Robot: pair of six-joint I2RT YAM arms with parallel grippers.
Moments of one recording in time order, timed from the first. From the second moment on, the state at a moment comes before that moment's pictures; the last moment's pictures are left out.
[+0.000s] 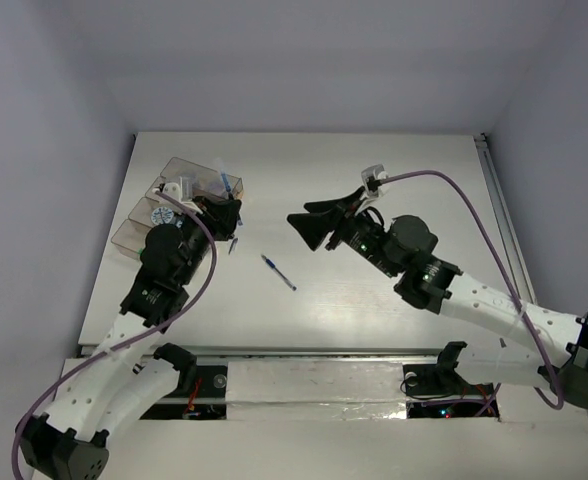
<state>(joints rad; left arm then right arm) -0.45 0.72 0.69 0.05 -0.07 -0.50 0.95 1.12 0.91 0.41 0.09 0.48</state>
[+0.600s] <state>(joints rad) -0.32 1.22 0.65 0.36 -0.39 -0.52 0.94 0.87 0.70 0.24 0.20 0.50</state>
